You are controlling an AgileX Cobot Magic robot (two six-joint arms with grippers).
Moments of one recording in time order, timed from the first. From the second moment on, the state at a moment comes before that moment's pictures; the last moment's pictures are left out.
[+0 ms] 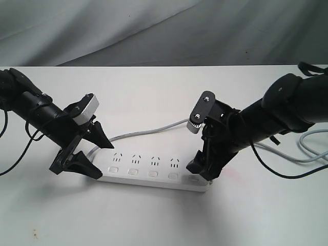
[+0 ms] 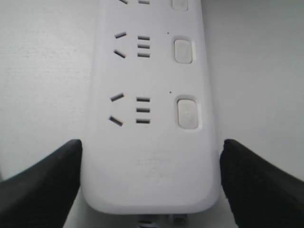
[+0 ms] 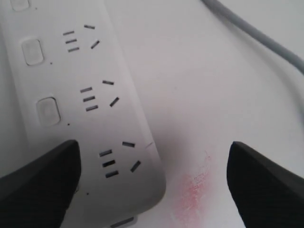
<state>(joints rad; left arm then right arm) 0.07 2.20 -1.30 -0.85 1.16 2.09 0.39 1.86 -0.96 0.87 0.44 -1.47</state>
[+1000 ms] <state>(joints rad) 0.07 2.20 -1.30 -0.85 1.17 2.09 0.39 1.87 -0.96 0.86 0.47 -1.46</state>
